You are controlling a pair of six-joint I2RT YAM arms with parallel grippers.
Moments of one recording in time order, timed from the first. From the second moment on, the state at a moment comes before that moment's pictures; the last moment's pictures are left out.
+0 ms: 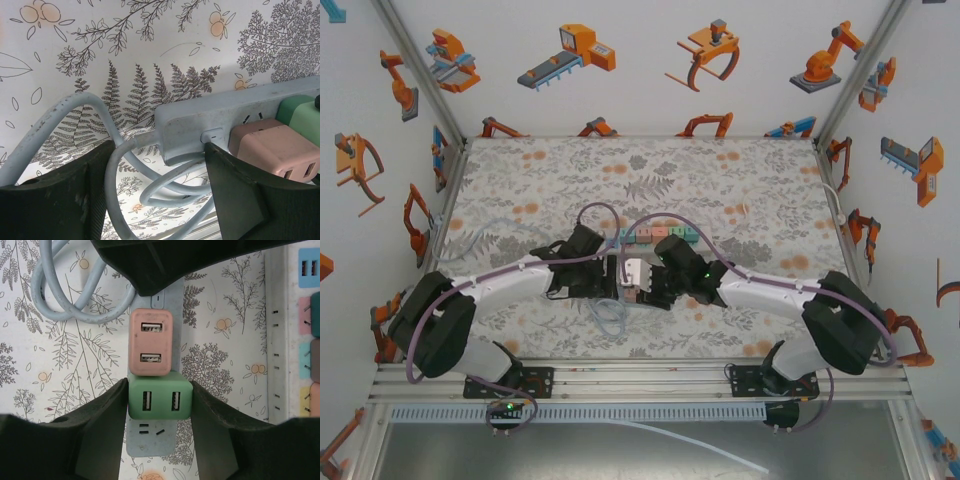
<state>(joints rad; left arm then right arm) -0.75 1.45 0.75 -0.38 0.04 -0.59 0.90 1.44 0.73 -0.09 -0.34 -0.58</state>
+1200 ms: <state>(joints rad) -0.79 1.50 0.80 -0.40 0.01 -0.63 0.86 1.36 0.65 -0.03 -0.40 -0.55</state>
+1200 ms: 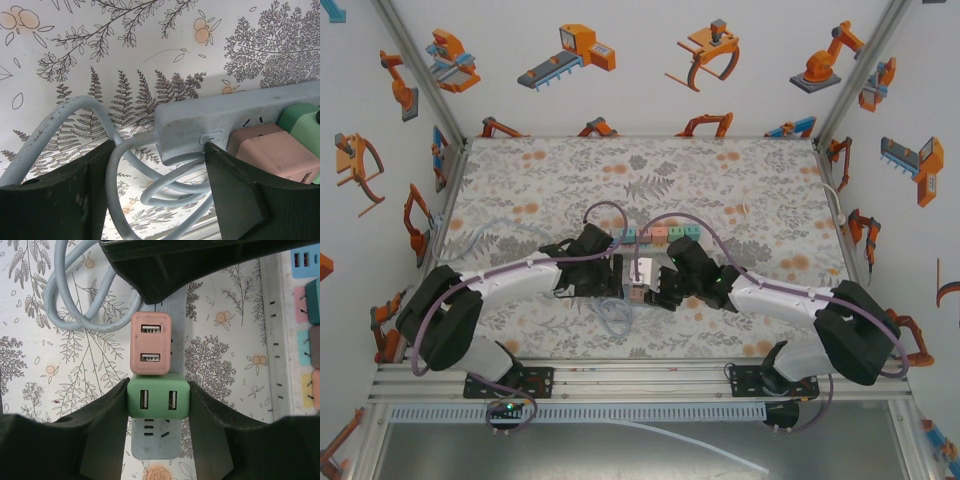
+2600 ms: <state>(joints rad) -0.79 1.59 0.86 -0.39 0.04 -0.71 0.81 1.31 0.65 -0.12 -0.43 -0.51</state>
